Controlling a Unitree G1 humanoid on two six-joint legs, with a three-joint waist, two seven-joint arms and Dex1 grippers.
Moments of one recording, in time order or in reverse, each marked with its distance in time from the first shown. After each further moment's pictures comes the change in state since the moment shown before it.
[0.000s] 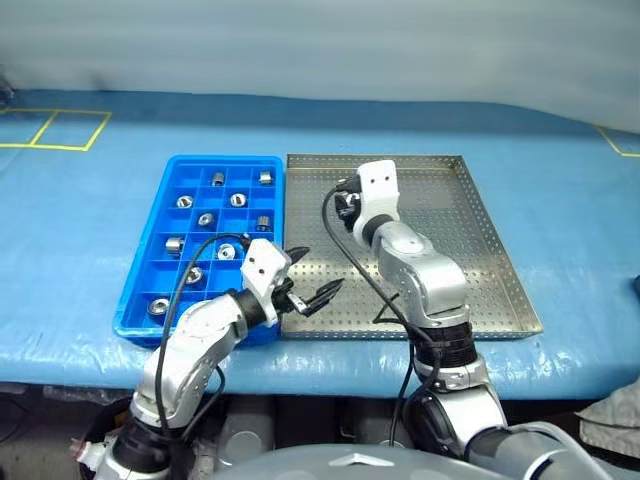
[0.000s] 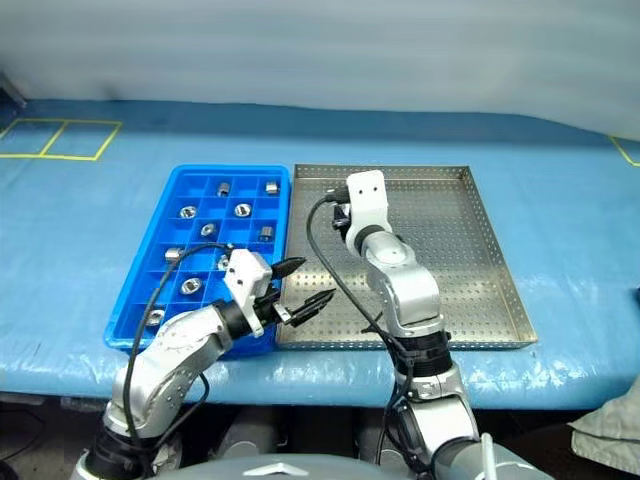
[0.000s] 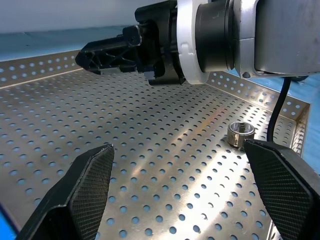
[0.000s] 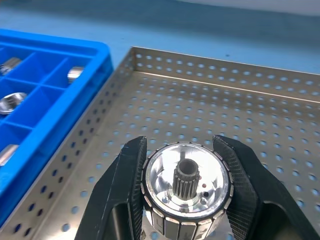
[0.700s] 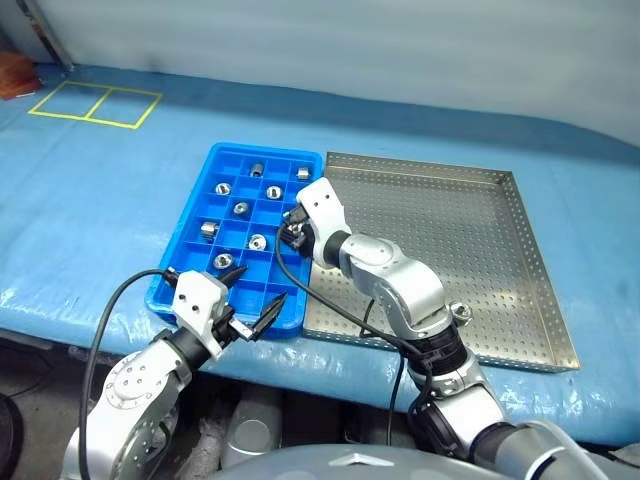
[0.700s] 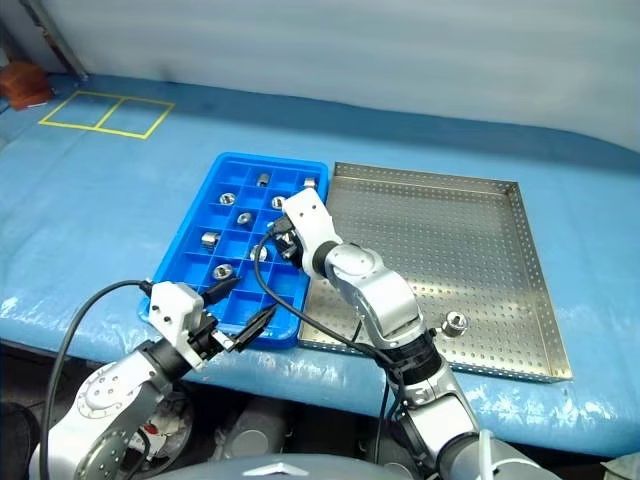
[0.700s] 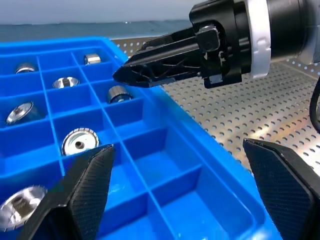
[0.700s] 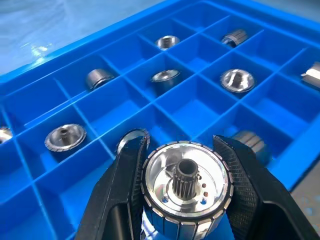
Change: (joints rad) left arm 0.363 0.081 0.209 -0.241 -0.023 -0.020 0.045; right arm 0.023 -0.045 0.213 -0.049 0.077 0.057 0.257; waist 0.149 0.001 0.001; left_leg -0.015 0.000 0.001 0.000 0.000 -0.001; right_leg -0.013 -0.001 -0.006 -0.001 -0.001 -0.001
